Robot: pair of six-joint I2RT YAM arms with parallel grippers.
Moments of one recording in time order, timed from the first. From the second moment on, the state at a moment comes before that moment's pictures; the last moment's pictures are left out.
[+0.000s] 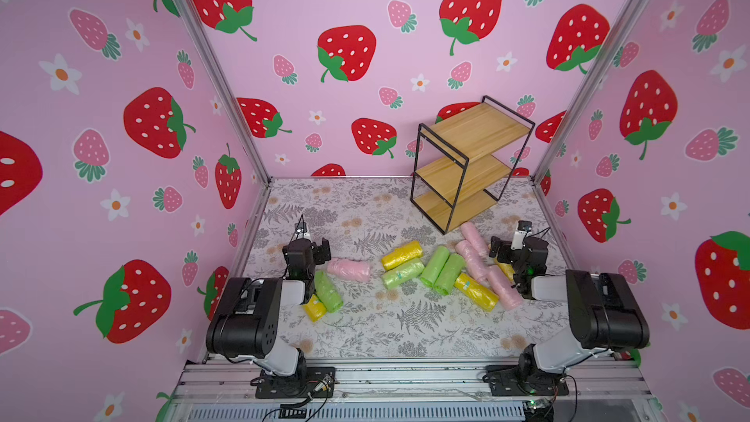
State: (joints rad) left arm -0.02 1.56 0.43 0.69 -0.20 -0.06; right arm -0.05 1.58 0.44 0.70 -0.01 0.10
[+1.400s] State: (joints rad) left arm -0.17 0.72 0.73 -0.26 -0.20 -0.35; right arm 0.02 0.99 0.79 -0.16 -0.29 0.44
